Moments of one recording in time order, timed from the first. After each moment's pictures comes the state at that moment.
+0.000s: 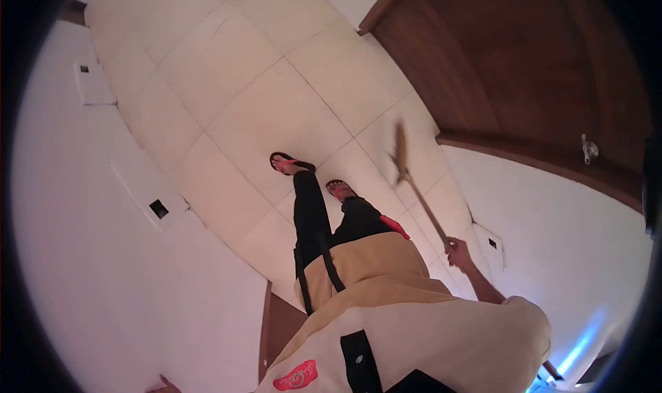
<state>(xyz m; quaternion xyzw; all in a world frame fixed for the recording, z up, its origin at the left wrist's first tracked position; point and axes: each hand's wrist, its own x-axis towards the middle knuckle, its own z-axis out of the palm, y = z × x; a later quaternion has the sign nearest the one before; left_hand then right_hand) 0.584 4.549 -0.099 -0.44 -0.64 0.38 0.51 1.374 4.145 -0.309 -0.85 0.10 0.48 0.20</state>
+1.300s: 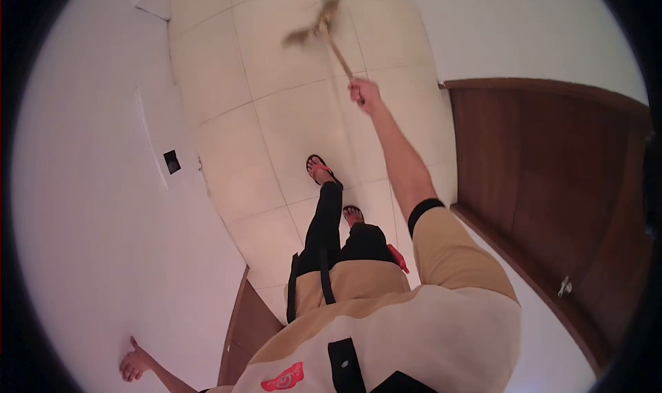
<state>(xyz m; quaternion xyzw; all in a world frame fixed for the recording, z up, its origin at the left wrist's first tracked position) 0.588 4.599 -0.145 -0.23 -0.73 0.35 0.54 1.381 4.861 -0.586 -0.56 -0.04 0.68 0.48</state>
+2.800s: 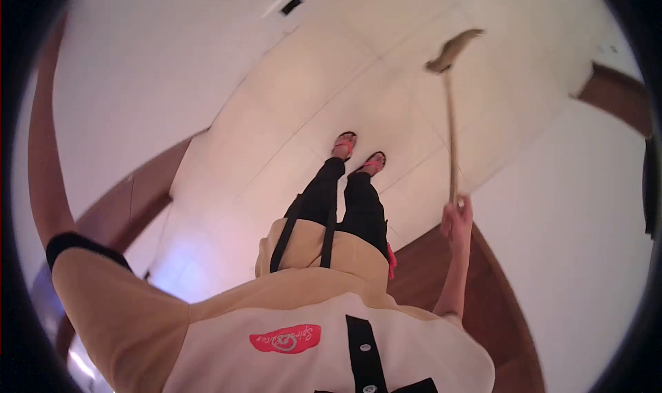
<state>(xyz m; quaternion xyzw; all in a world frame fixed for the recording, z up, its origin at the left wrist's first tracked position) 0.573 4.773 -0.086 -0.33 -0.82 0.11 0.46 1.317 4.796 -0.318 -0.65 -0.35 0.67 0.10</state>
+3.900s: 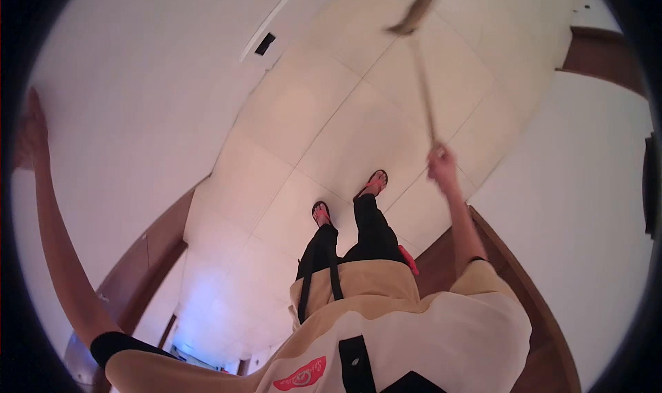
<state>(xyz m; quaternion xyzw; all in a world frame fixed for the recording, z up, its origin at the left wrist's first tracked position) 0.553 4.770 -0.092 -0.30 -0.66 0.26 0.64 1.248 4.887 -0.438 -0.66 -0.40 0.62 0.12</state>
